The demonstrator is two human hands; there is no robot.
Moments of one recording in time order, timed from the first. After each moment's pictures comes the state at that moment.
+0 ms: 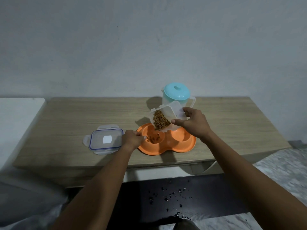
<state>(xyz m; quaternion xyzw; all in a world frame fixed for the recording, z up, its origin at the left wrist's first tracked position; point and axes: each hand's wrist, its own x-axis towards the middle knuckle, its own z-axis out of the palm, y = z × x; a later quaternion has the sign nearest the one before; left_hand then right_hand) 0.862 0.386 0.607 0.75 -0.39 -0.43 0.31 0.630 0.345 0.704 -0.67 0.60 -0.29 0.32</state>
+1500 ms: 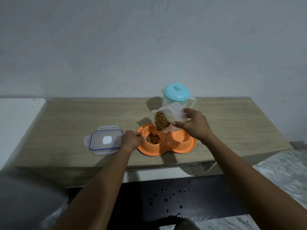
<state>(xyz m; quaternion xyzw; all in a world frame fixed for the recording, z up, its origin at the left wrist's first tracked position) 0.863 0.387 0.611 0.75 -0.39 -0.43 0.29 0.629 0.348 0.705 -0.67 0.61 -0.27 0.31</state>
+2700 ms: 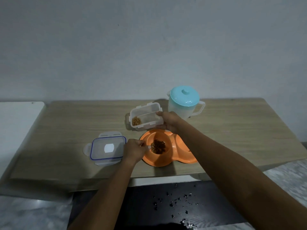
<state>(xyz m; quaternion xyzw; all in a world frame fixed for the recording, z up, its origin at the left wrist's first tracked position) 0.862 0.382 0.613 0.75 -0.42 -0.42 0.29 0.737 0.250 0.652 -0.36 0.60 -0.26 0.66</state>
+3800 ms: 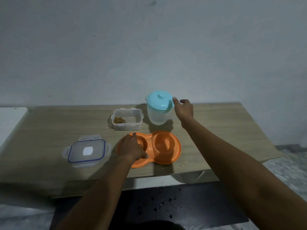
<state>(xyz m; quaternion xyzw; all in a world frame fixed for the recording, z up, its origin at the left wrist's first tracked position) 0.793 0.368 0.641 0.78 -0.55 -0.29 0.06 0.610 0.219 0.686 -0.47 0.72 -0.37 0.35</state>
